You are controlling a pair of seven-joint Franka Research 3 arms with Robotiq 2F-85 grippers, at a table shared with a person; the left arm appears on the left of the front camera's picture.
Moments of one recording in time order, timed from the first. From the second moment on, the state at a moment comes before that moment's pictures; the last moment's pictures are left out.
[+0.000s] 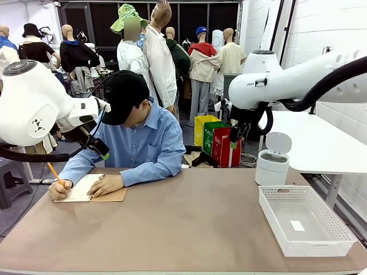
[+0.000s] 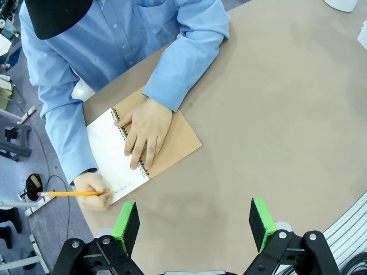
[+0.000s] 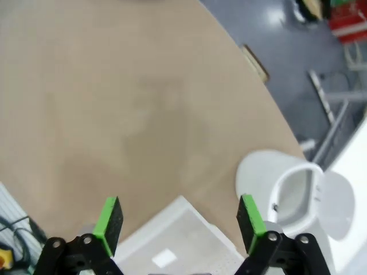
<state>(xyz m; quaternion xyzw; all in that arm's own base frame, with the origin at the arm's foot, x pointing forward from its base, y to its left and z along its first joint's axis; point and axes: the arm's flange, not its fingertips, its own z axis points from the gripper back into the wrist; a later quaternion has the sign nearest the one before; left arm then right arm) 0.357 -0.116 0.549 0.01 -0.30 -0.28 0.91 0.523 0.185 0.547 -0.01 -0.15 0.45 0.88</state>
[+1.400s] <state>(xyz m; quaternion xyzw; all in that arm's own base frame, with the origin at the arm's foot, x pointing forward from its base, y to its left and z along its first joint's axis) 0.357 -0.116 0.549 0.01 -0.30 -0.28 0.91 0.440 0.207 0.545 0.11 -0.23 0.44 0.86</state>
